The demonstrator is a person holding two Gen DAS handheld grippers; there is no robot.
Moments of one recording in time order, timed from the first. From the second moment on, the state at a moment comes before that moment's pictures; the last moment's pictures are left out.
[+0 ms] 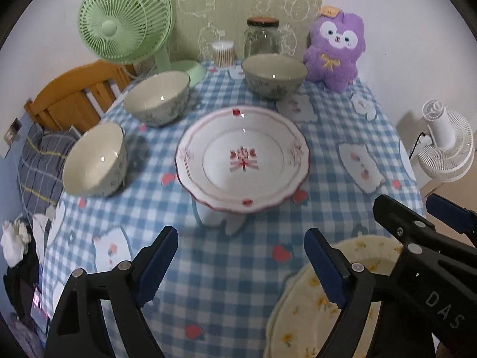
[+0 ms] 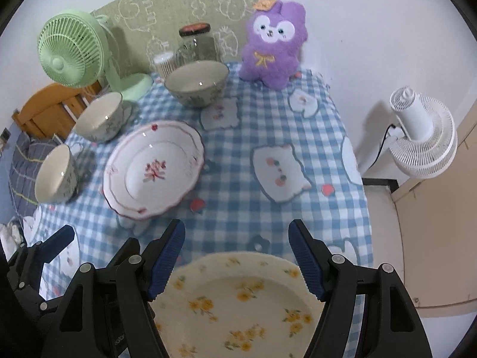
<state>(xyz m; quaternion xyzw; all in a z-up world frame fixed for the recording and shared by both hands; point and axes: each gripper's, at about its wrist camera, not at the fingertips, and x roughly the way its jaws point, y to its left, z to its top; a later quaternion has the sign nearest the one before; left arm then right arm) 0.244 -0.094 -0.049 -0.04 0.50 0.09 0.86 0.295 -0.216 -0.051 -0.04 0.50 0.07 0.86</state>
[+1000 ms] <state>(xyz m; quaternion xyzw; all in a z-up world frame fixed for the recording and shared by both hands) 0.338 -0.019 -0.082 -0.02 0.49 0.06 0.87 0.379 -0.141 -0.091 -0.02 0.50 0.07 0.86</state>
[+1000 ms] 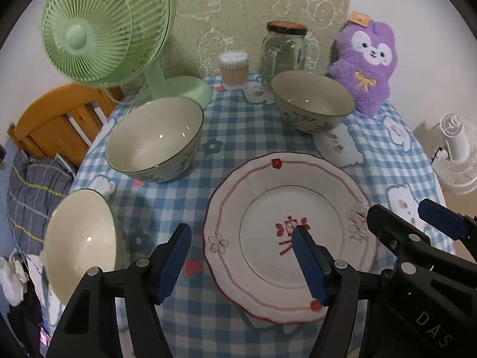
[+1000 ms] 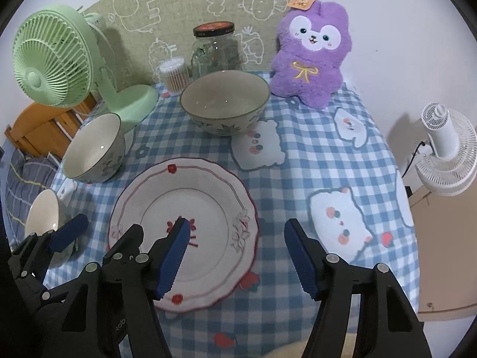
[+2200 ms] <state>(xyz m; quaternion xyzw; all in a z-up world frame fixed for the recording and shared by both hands) 0.366 0.003 -0.126 -0.04 0.53 0.08 0.84 0.421 -0.126 -0.157 -0.06 0.56 0.04 0.82</state>
